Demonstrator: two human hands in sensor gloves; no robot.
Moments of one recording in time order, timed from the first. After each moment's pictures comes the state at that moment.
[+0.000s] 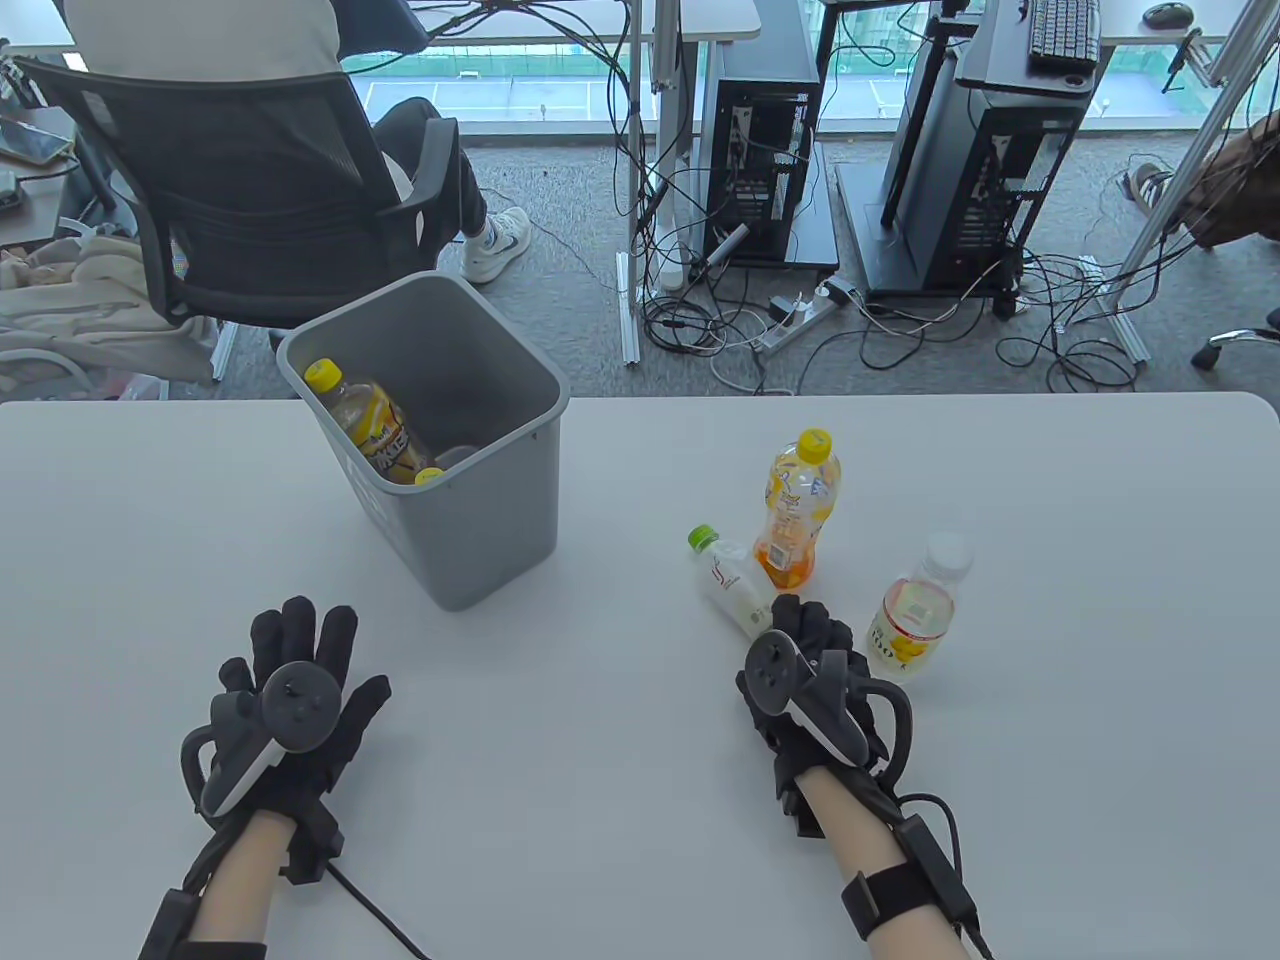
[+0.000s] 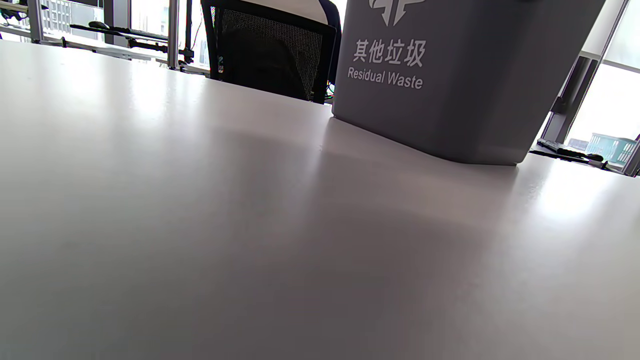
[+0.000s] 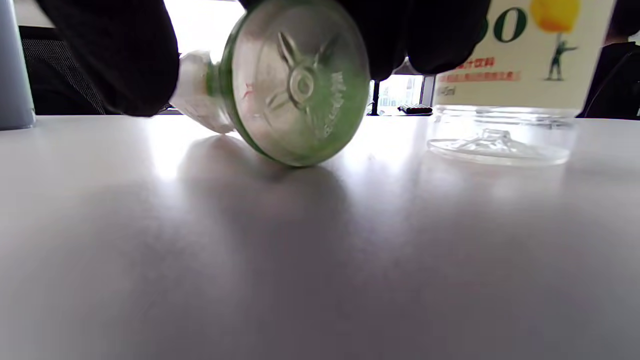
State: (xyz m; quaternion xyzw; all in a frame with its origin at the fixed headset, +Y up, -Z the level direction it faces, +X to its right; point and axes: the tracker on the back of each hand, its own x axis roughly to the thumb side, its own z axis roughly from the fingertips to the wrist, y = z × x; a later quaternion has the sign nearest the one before) left_hand -0.321 -0.745 -0.302 -0.02 0.06 0.10 0.99; right_hand 0.125 -0.754 -0.348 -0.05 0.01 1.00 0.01
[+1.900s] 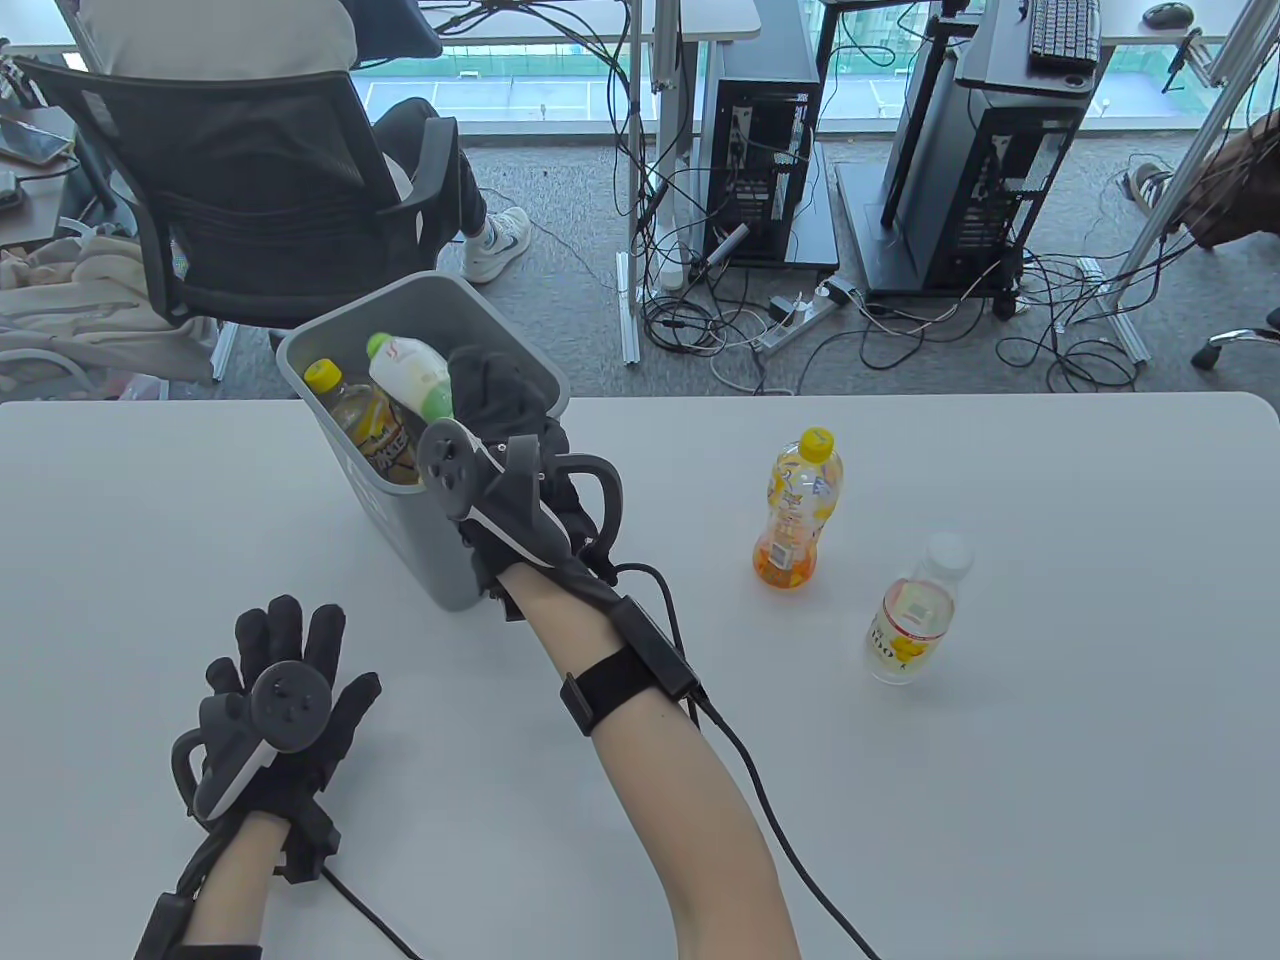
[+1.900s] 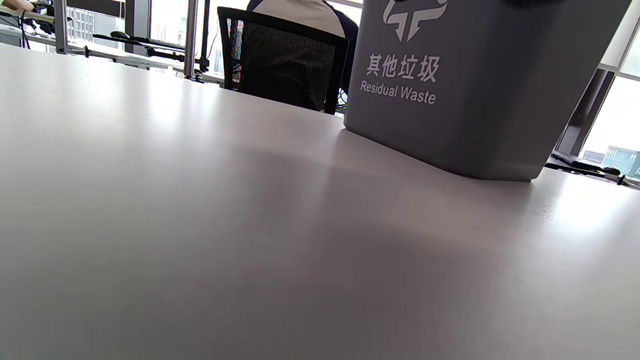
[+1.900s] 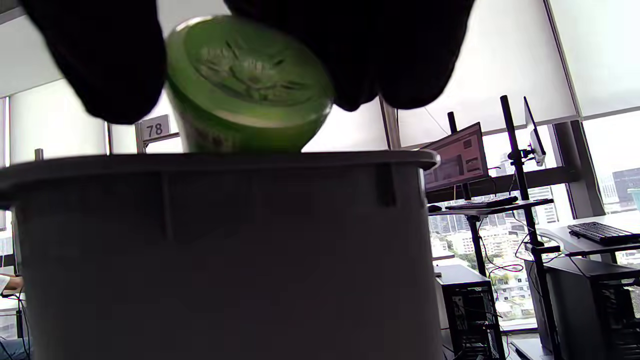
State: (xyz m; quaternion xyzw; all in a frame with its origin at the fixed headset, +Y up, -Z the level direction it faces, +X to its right) left_hand -0.329 -0.743 -0.300 -0.01 0.08 0.11 0.99; right_hand -0.114 -0.545 -0.411 0.10 -0.19 0.97 0.12
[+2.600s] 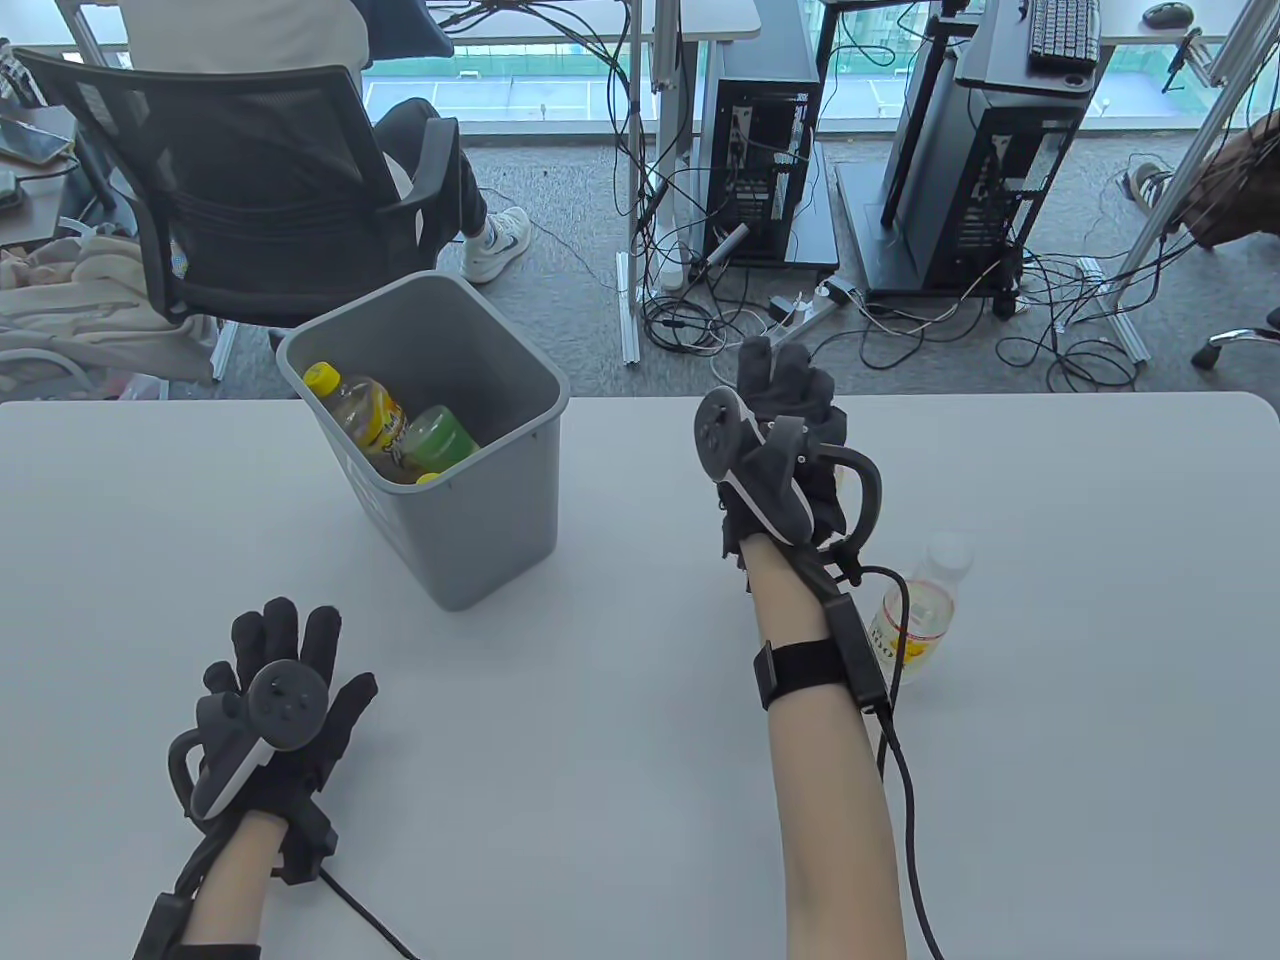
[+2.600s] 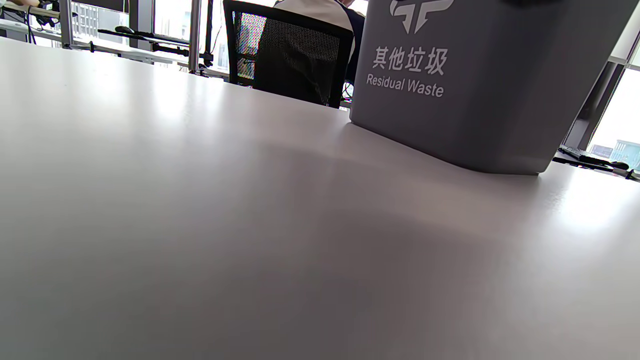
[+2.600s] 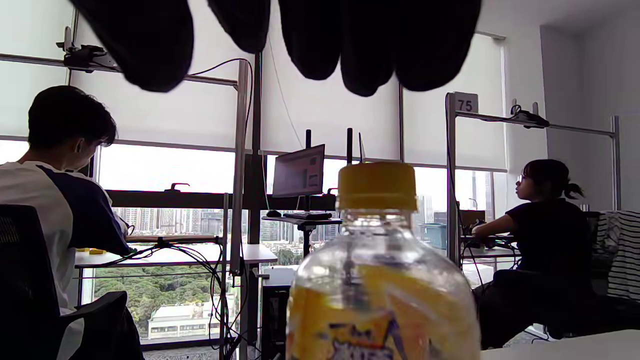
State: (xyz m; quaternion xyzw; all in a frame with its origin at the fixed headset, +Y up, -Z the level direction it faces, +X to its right) left_hand -0.329 -0.743 -0.300 -0.02 0.08 0.10 0.99; right_hand 0.086 -0.568 -0.450 -0.11 -0.18 0.98 -0.01
